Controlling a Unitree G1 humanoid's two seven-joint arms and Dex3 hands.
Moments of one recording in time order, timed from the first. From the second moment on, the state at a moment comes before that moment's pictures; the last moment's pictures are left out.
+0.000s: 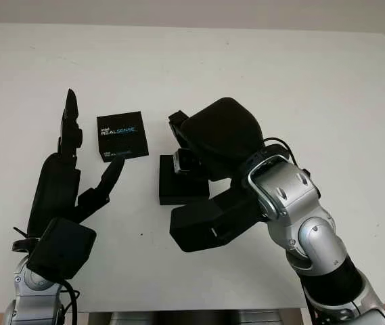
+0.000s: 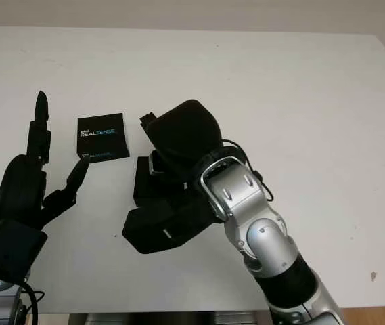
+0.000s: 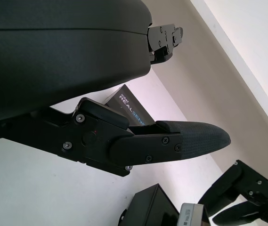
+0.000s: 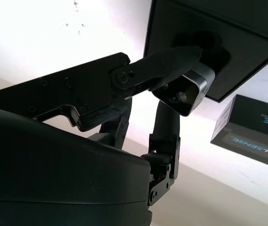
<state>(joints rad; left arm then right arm) 0.09 0.24 0.14 -0.38 0.31 -0.02 0.01 -0.54 -0.23 0.41 -0.38 -1.40 0.10 0.73</state>
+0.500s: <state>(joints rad) 0.10 0.24 0.14 -0.38 0.32 -0.02 0.02 -0.53 -0.23 0.44 -0.40 -1.44 0.09 0.80</state>
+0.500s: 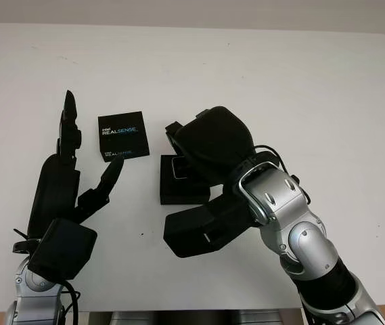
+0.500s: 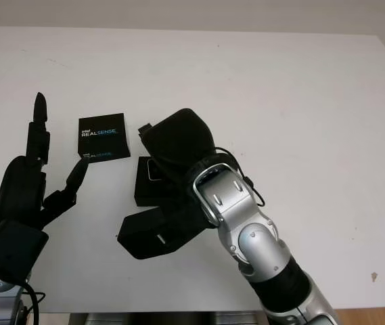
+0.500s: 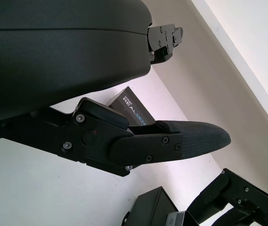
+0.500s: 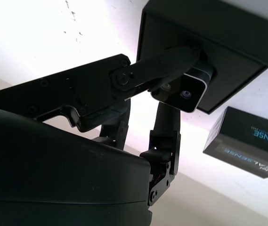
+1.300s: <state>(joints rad) 0.11 0.24 0.13 -0.38 0.32 -0.02 0.02 -0.51 -0.27 0.44 -0.45 -1.47 0.02 0.83</state>
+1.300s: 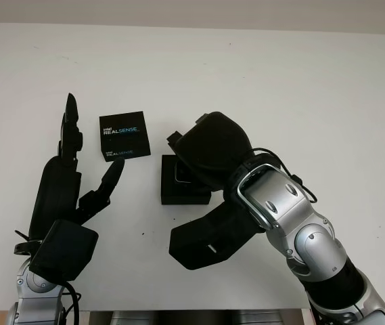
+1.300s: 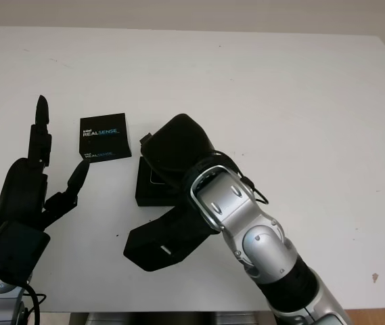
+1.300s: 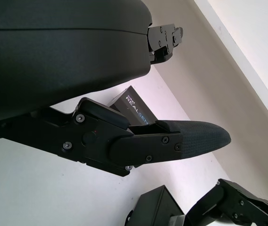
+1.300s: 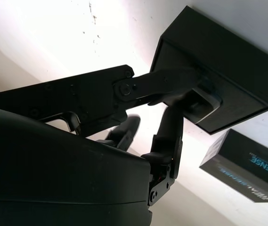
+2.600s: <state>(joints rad) -0.10 0.56 0.24 -0.37 0.30 -0.01 -0.20 -0.47 -0.23 -0.09 -0.07 -0.22 0.12 0.44</state>
